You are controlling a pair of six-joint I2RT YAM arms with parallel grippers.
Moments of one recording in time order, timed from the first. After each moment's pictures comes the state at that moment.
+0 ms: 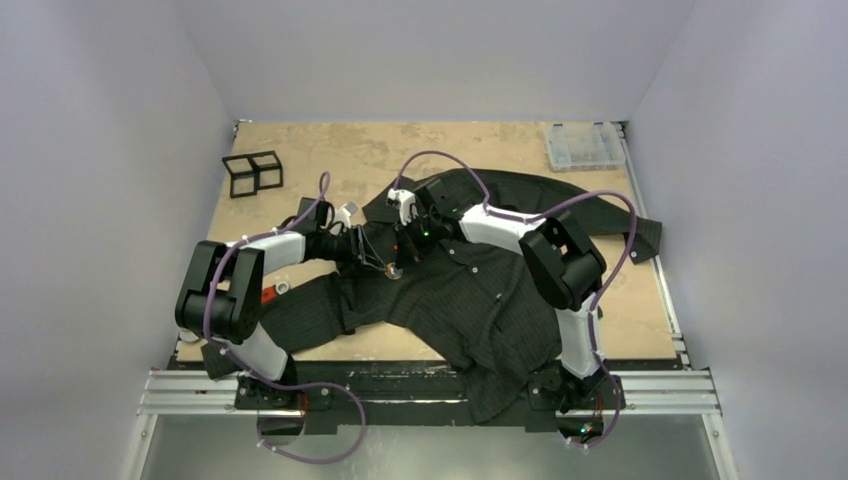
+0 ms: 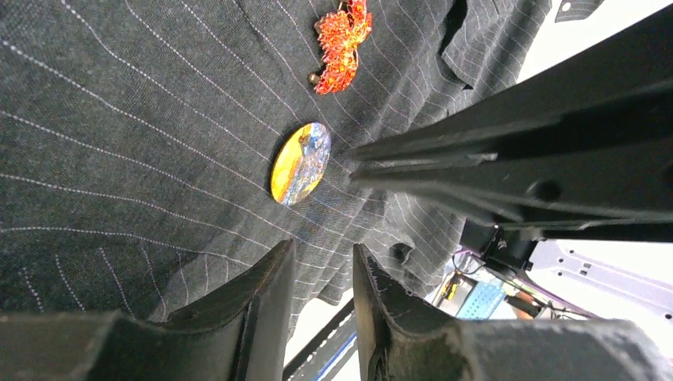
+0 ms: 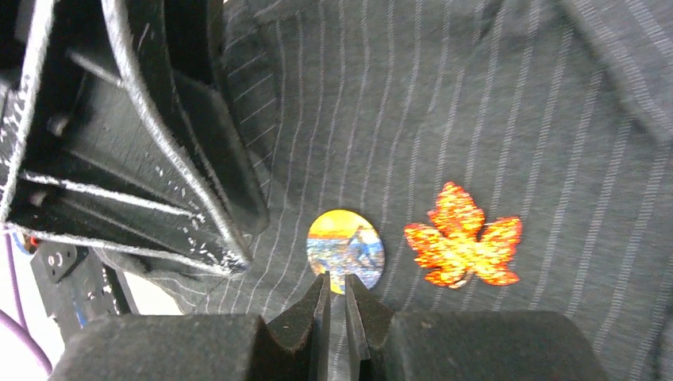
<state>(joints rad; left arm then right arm) -0.18 1.64 0.77 -0.20 0.78 -0.60 0.68 2.04 1.40 -0.28 -0.57 0.09</state>
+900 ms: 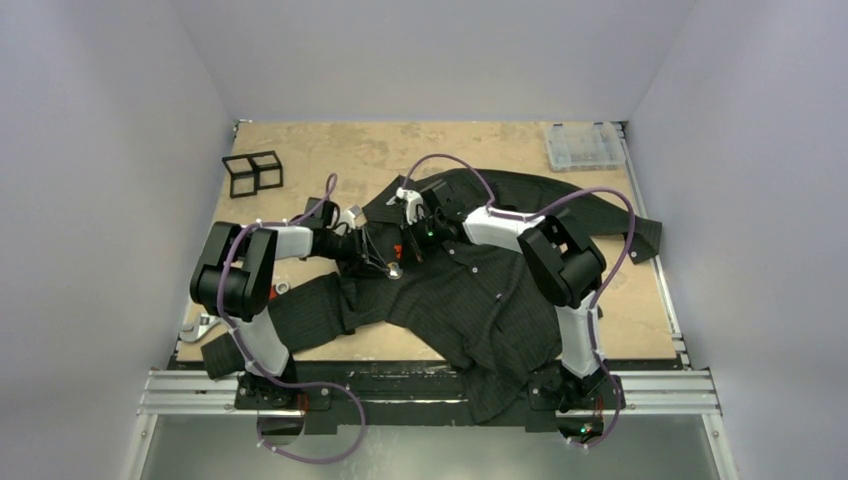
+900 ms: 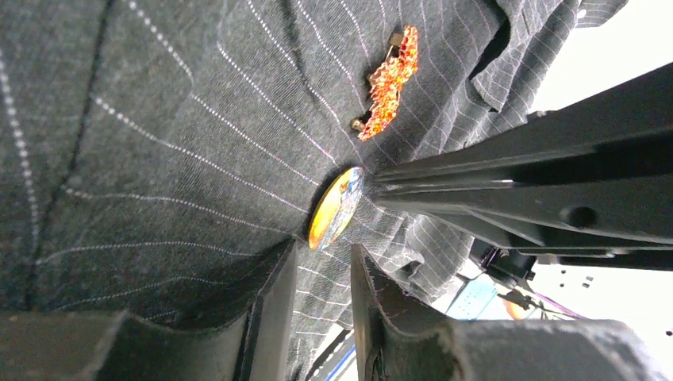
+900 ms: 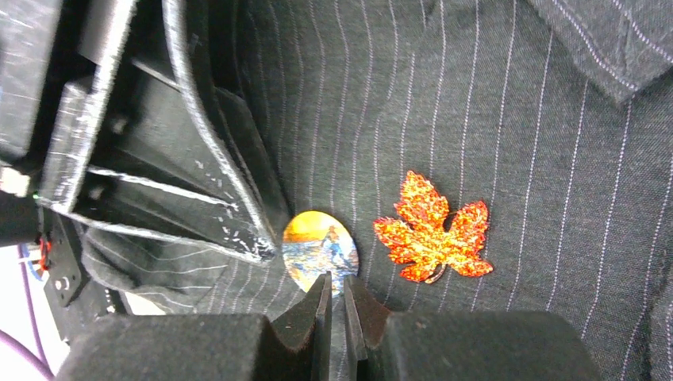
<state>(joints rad) -0.18 1.79 0.82 -0.15 0.80 -0.60 0.67 2.05 1.33 -0.18 -0.58 0.18</state>
